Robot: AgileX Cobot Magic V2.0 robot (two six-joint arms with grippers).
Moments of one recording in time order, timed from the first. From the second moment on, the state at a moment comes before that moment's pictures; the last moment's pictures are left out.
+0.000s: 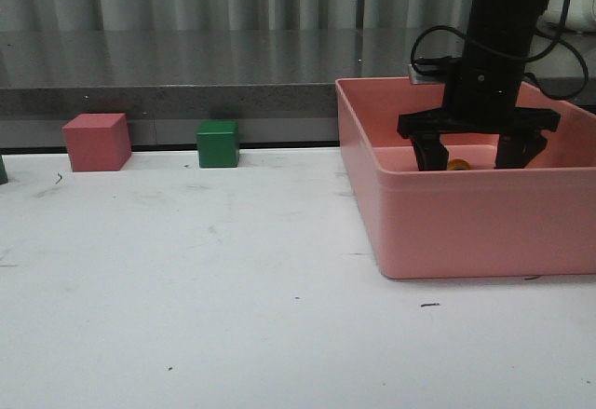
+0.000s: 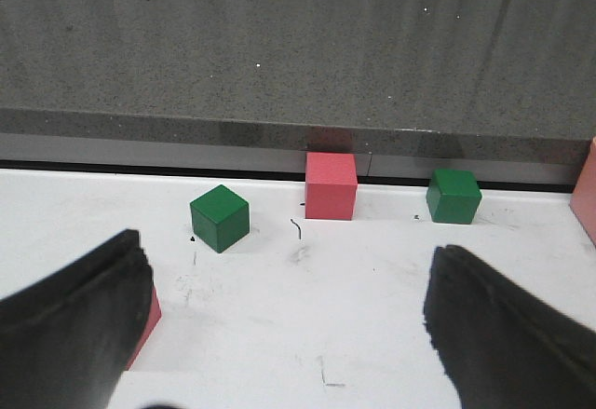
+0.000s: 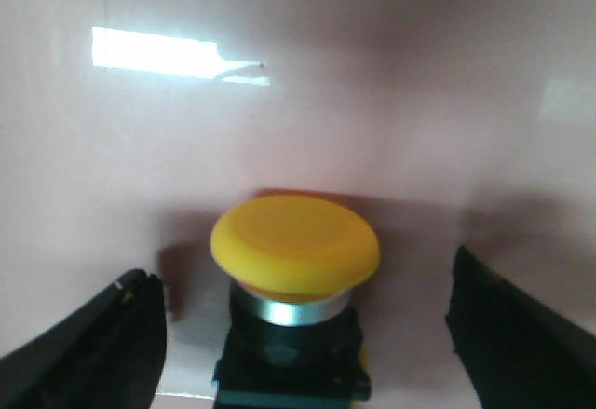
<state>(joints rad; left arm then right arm) 0.00 0.53 -0.73 0.04 0.57 -0.09 0.18 2.24 -1.85 0.02 1.08 0.11</state>
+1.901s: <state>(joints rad) 0.00 0.53 -0.73 0.04 0.57 -0.09 0.74 2.28 -2.11 0.19 1.09 0.43</state>
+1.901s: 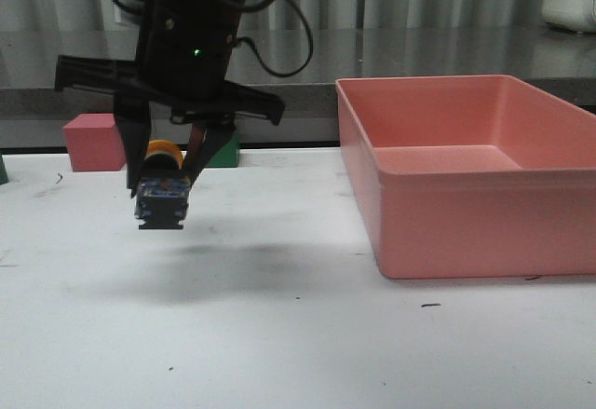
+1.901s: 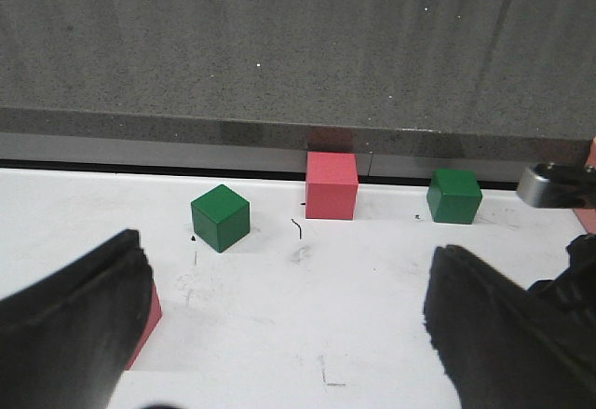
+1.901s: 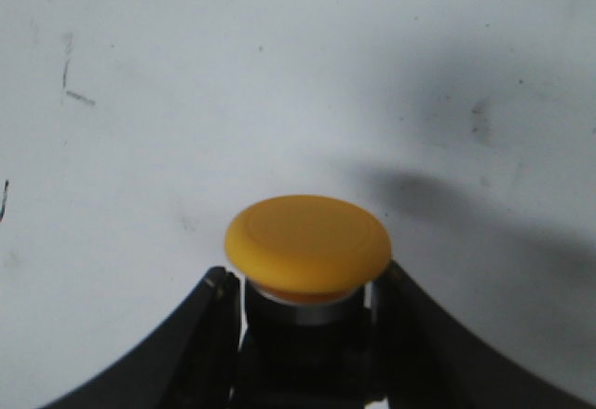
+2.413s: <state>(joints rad) 0.00 0.53 -0.73 0.04 0.57 -0.09 0.74 2.46 -2.25 0.15 1.11 0.62</state>
